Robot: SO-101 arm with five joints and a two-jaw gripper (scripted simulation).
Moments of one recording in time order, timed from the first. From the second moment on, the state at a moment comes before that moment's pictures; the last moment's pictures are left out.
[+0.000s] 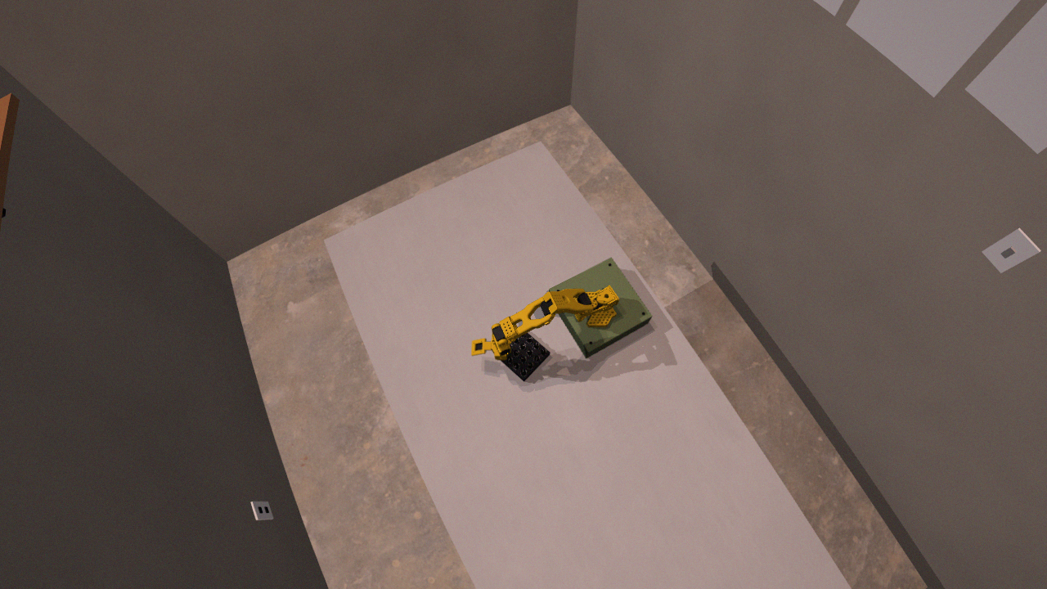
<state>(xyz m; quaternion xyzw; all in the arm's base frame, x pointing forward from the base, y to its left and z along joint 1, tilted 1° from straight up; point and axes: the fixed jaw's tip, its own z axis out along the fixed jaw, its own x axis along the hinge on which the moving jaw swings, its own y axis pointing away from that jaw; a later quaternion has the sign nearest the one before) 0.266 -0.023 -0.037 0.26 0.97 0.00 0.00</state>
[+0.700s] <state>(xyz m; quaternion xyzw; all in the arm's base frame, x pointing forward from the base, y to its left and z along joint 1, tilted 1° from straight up) 0.265 -0.023 -0.037 0.26 0.97 0.00 0.00</state>
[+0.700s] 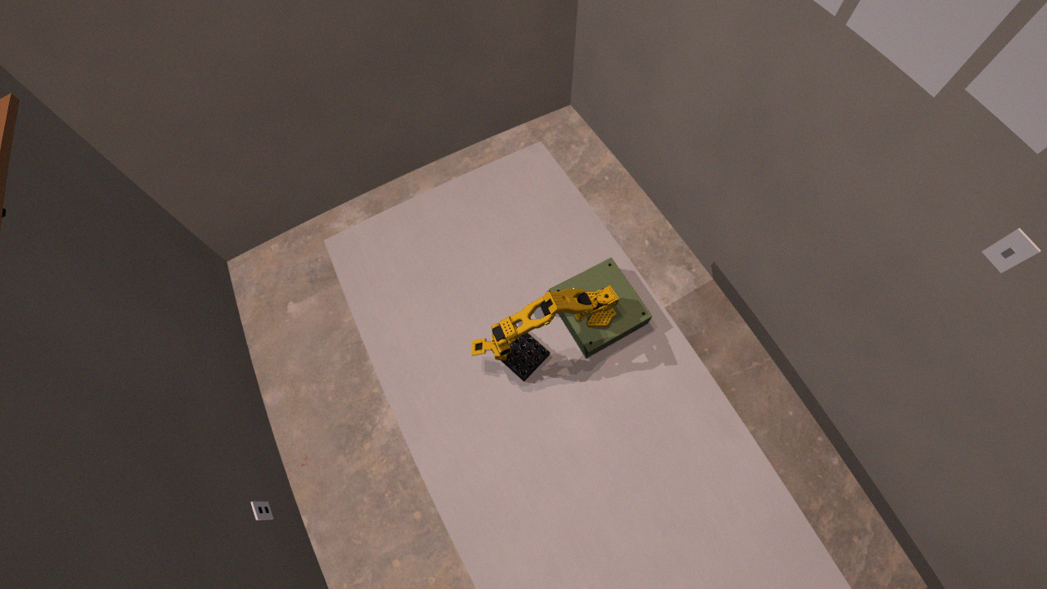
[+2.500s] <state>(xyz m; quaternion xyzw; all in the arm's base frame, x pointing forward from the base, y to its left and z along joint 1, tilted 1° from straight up) 0.265 -0.025 -0.038 0.26 0.96 0.00 0.00</state>
